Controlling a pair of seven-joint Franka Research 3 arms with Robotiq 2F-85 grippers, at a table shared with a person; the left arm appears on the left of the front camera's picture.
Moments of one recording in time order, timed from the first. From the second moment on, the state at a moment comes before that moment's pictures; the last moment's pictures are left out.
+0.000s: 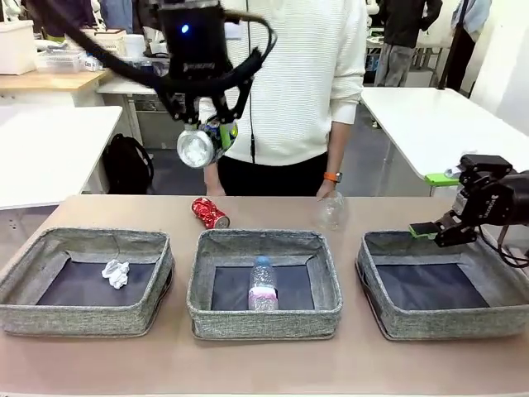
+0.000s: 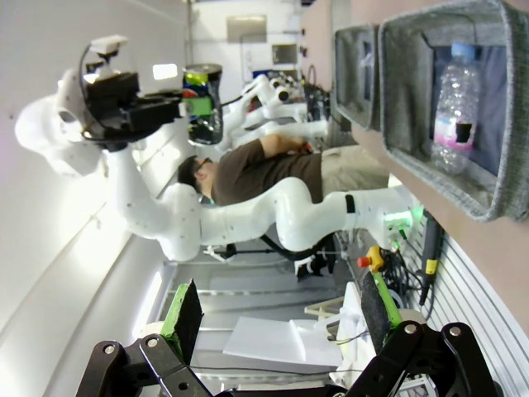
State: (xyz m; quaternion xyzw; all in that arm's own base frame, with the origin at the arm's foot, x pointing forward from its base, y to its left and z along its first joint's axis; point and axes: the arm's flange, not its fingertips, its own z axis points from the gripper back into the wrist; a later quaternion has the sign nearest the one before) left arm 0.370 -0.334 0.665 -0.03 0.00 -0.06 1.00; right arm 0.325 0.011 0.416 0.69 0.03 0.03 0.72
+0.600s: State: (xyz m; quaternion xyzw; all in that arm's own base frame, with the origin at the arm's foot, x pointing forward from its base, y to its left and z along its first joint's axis) left arm 0.398 -0.357 0.742 -0.02 0.04 -0.07 1.00; right arm 0.325 0.011 0.416 0.69 0.03 0.03 0.72
